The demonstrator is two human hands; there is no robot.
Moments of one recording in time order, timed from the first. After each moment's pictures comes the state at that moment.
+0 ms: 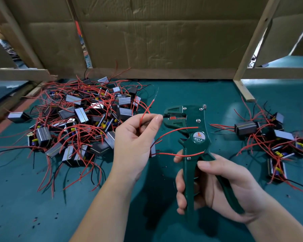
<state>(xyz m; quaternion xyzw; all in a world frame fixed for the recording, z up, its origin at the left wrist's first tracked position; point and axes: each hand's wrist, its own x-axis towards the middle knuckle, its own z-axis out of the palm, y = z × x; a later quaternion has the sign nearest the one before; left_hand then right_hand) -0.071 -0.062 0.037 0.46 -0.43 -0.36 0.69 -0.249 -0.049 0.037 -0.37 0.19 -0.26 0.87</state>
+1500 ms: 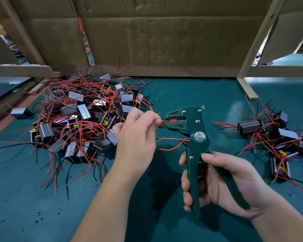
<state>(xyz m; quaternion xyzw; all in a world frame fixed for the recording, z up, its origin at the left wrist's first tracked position) -0.056 -0.062 0.028 0.63 -0.63 -0.06 0.45 -0.250 -0.052 0.037 -0.37 0.24 -0.22 0.87</state>
